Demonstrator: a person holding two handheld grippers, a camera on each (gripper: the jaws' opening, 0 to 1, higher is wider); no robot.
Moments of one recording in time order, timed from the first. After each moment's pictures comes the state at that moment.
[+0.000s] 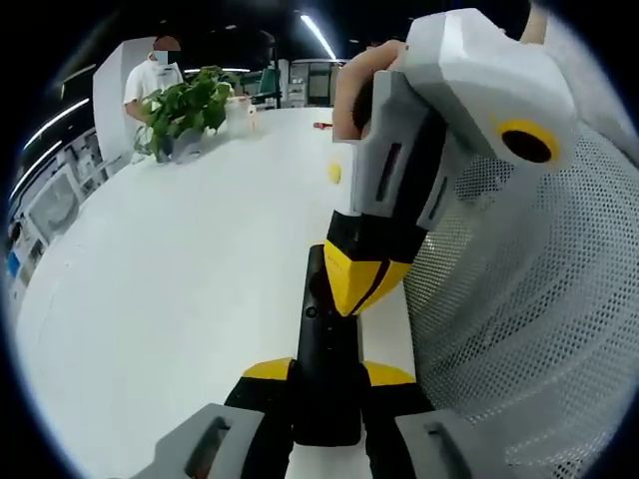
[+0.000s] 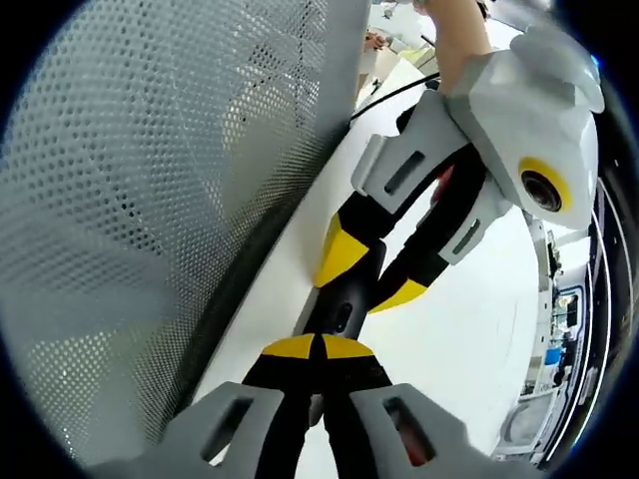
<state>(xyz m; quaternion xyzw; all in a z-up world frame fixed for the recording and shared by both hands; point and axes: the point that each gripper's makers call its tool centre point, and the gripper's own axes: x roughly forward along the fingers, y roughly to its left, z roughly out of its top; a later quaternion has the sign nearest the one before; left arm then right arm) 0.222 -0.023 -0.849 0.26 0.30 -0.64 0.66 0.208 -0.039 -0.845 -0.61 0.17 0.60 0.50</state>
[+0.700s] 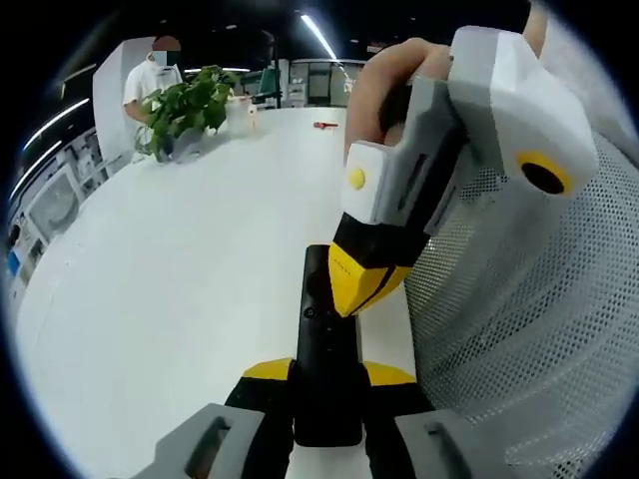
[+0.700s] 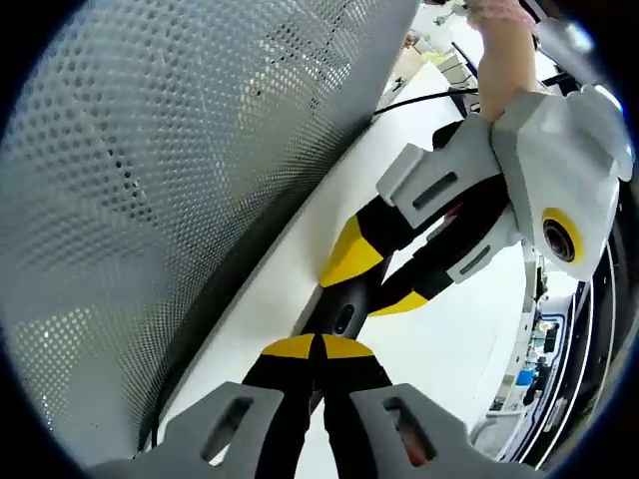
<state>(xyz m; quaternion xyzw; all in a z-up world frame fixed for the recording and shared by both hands) 0.220 -0.023 -0.850 0.26 0.31 -0.64 0.66 0.208 -0.040 -0.846 -0.66 0.14 0.58 0.46</state>
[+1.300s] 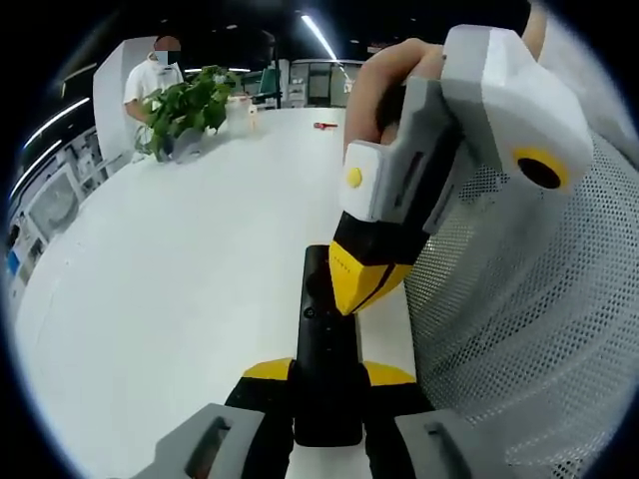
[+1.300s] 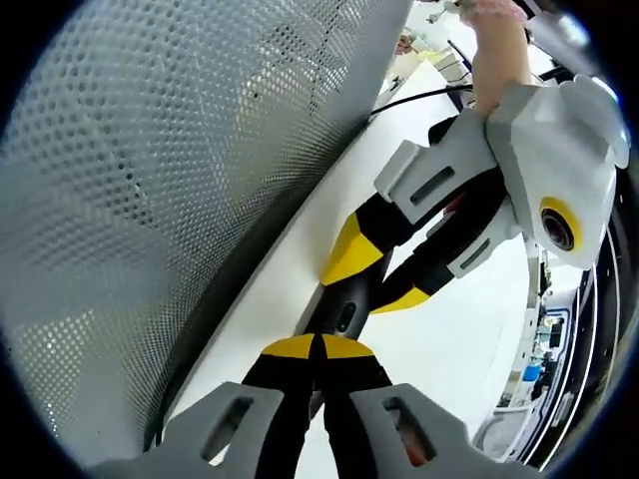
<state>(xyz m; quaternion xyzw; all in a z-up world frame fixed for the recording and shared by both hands) 0.220 -0.024 -0.849 0.26 0.31 -0.64 0.66 0.209 -0.042 -0.846 -0.65 0.15 0.58 0.47</state>
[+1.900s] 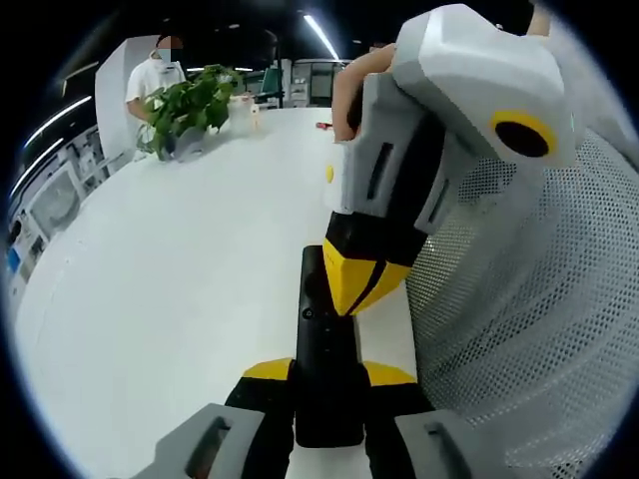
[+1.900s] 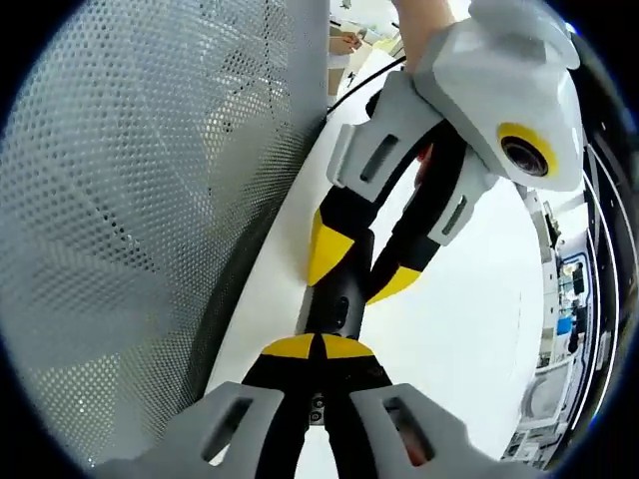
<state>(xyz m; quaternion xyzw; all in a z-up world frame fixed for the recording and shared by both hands) 0.222 -0.023 -0.850 0.26 0.31 -0.63 0.66 0.212 -0.041 -0.846 -0.58 0.20 0.58 0.54</state>
